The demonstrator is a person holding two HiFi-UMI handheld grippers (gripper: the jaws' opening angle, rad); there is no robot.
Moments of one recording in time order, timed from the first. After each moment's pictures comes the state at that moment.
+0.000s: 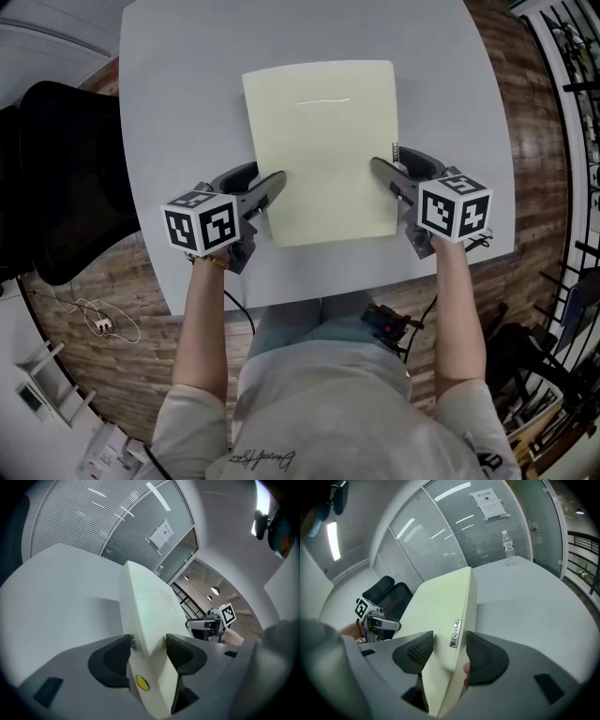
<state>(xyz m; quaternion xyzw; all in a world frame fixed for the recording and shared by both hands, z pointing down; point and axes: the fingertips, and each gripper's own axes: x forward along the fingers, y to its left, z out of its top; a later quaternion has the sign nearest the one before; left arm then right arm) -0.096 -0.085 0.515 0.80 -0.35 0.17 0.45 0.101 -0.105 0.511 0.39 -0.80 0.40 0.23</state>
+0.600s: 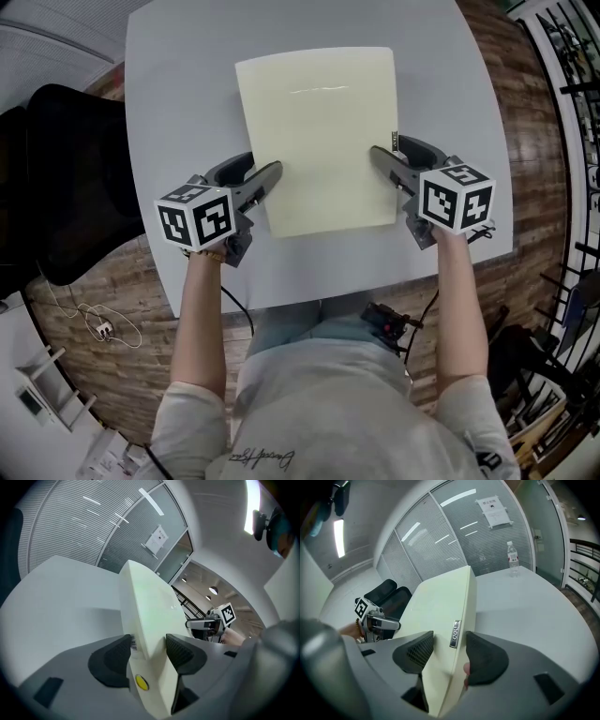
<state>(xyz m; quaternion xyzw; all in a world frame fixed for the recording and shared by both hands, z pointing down) -0.105 -0.109 0.486 0.82 -0.36 0.16 0.42 0.092 -0.129 0.483 0.39 -0.82 0.36 0.22</state>
